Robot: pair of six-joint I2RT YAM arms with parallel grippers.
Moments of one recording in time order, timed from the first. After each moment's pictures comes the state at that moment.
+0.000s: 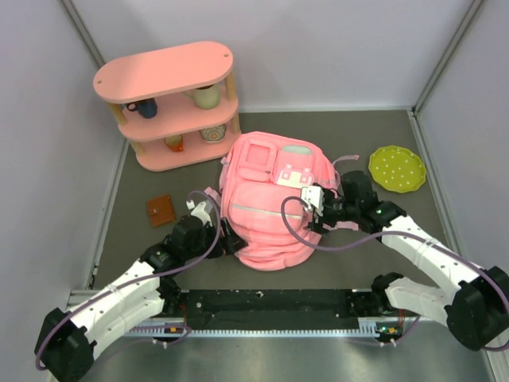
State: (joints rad) left arm -0.64 0.69 0.29 -0.22 0.18 -0.84; right arm 0.50 1.04 0.69 -0.37 -0.58 -0.77
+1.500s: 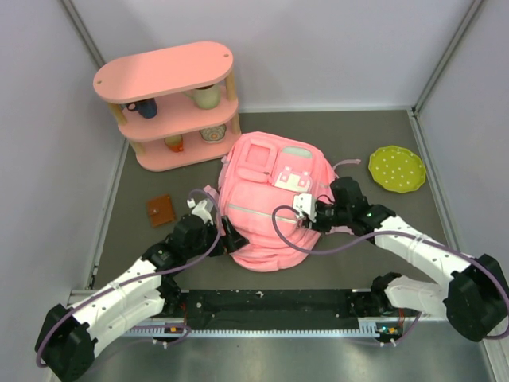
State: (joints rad) left arm -0.64 0.72 0.29 -0.16 0.17 -0.84; right arm 0.58 1.13 0.66 -0.28 -0.51 -0.78
